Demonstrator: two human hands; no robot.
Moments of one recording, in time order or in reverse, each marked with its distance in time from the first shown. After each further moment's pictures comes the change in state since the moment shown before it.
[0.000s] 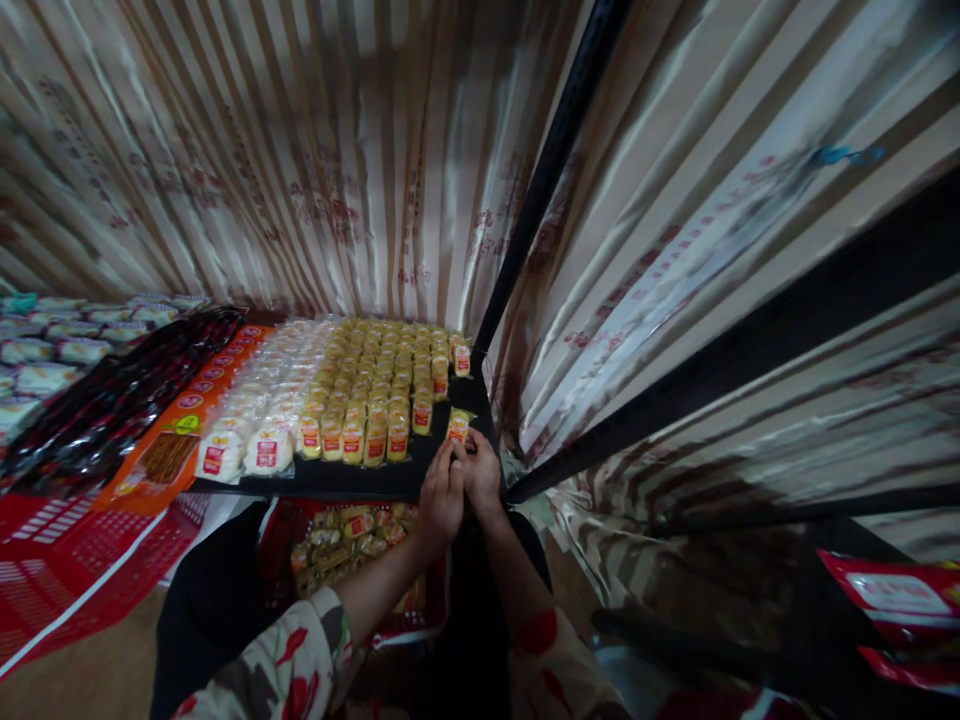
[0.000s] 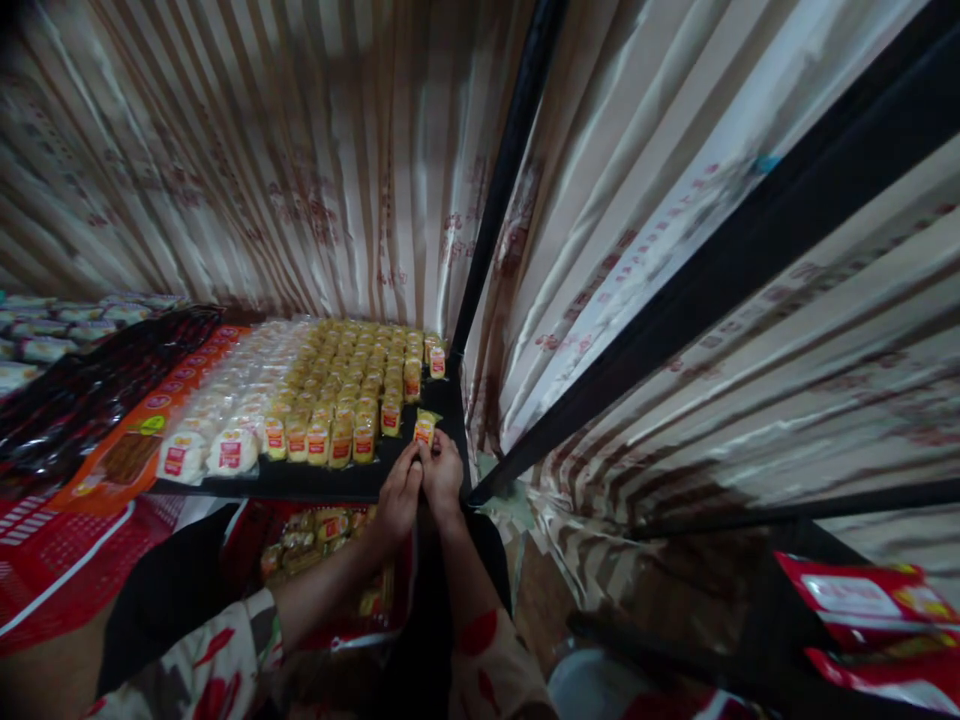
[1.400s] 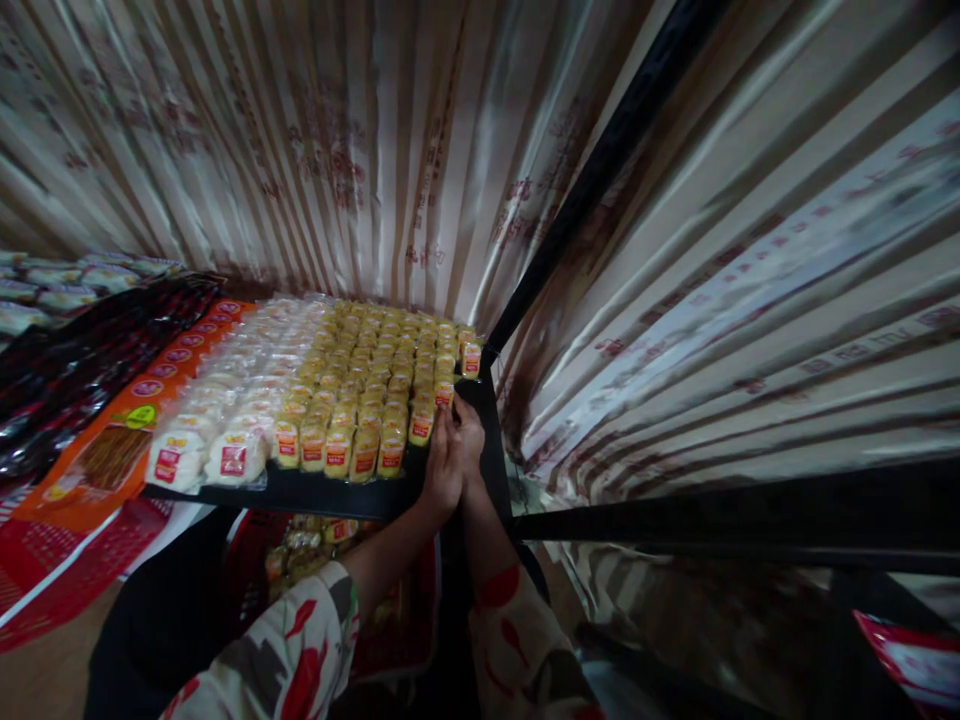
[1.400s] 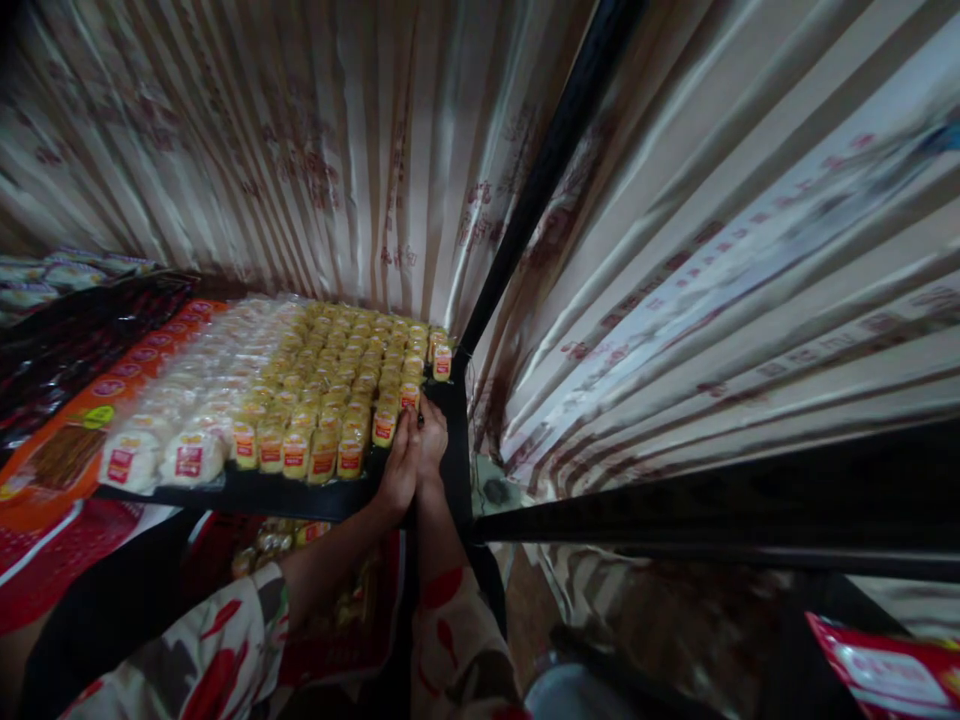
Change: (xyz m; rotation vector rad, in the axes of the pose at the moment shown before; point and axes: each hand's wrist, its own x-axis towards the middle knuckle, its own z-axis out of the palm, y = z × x) left_hand 0.072 -0.015 0.024 -0.223 0.021 -0.068; right_hand 0.072 0.003 0.044 -0.121 -0.044 -0.224
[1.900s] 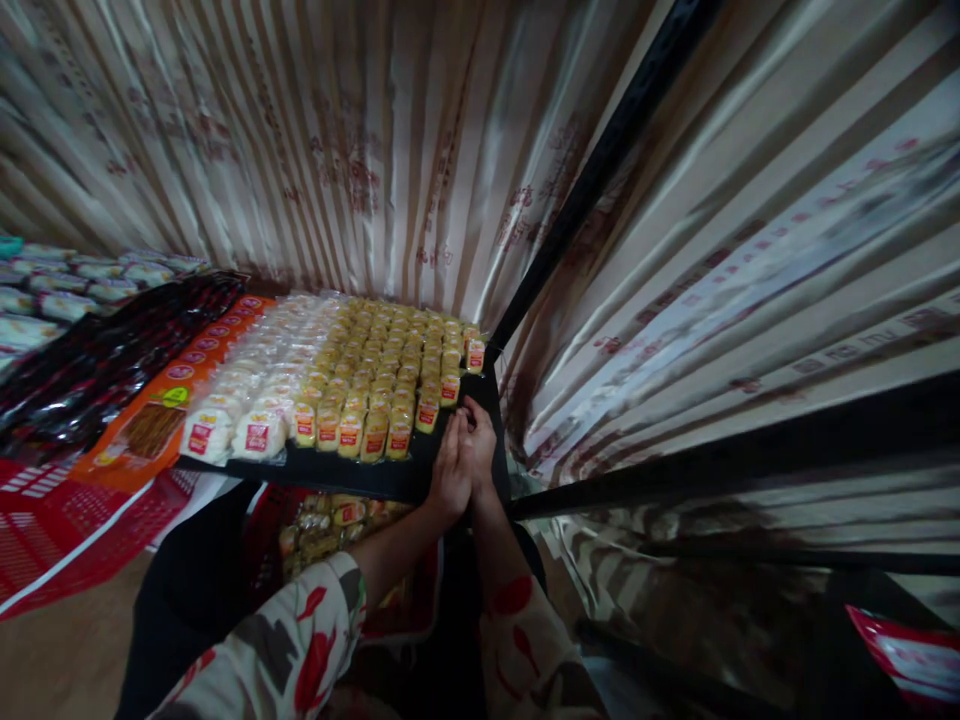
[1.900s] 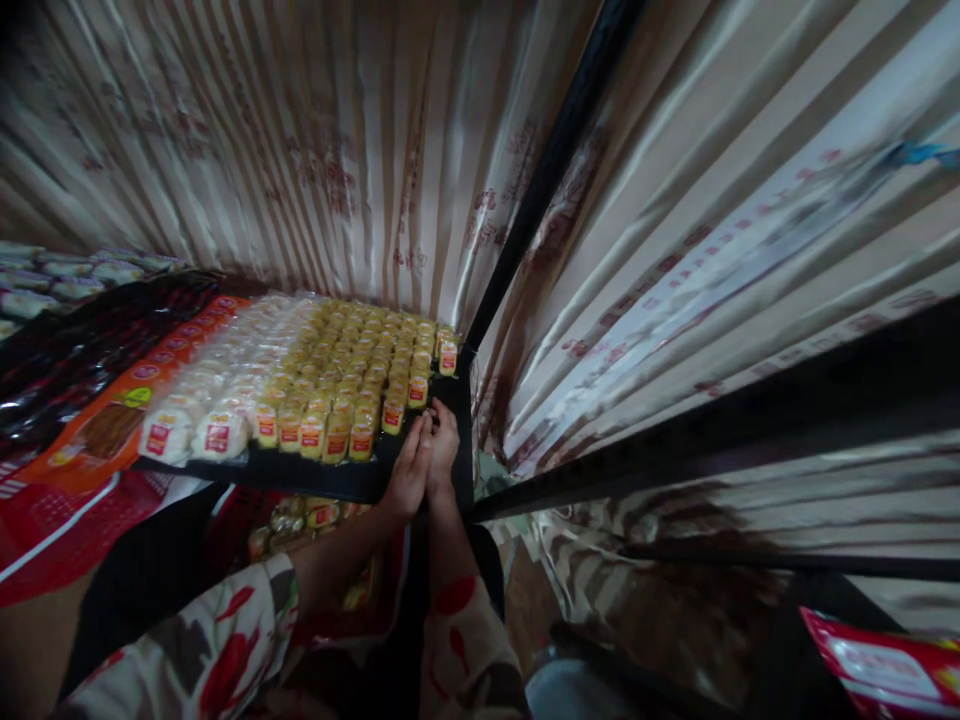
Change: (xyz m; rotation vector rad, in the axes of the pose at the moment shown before) left_hand -0.030 0.013 -0.002 0.126 -0.037 0.032; right_hand -0.025 -0.009 -0.021 0.239 0.087 0.119
